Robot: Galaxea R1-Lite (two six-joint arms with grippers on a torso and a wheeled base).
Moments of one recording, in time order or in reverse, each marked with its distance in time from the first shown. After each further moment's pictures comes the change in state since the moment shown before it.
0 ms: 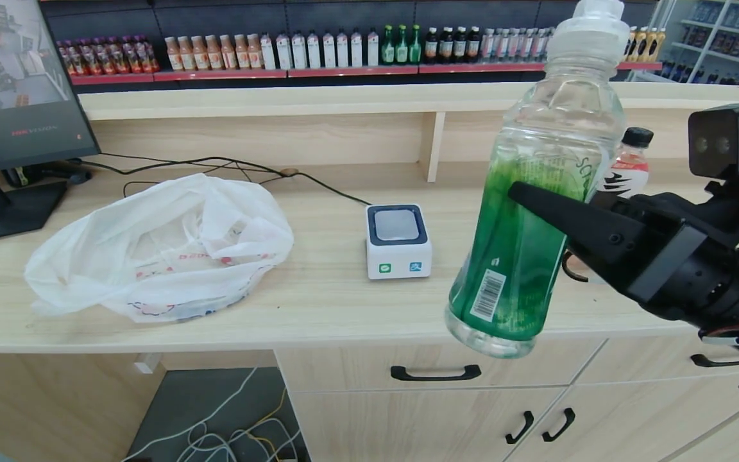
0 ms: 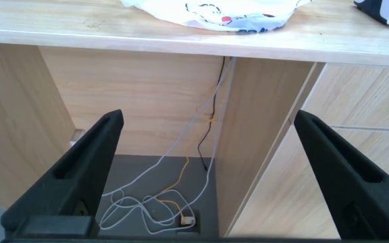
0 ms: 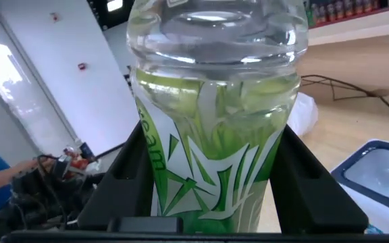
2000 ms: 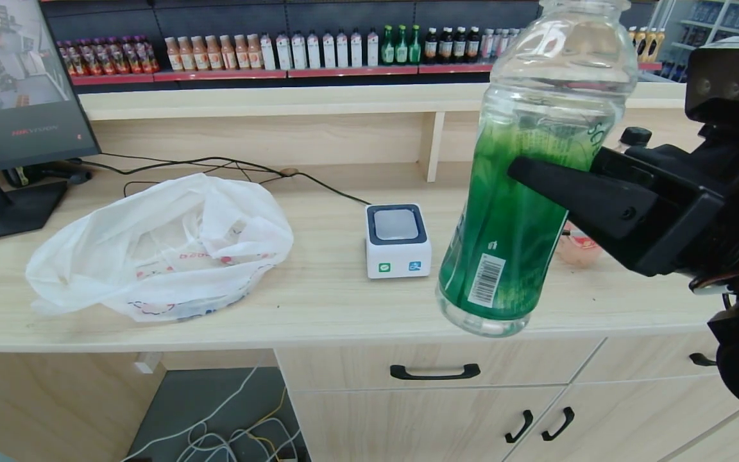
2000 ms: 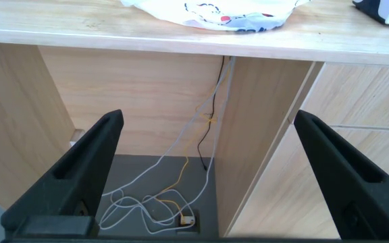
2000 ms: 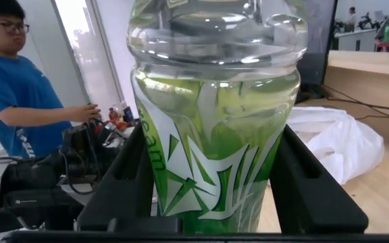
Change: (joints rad) left arm 0.000 0.000 0.000 0.000 0.000 0.000; right arm -0.013 0.060 -0.204 0.007 0.254 -0.023
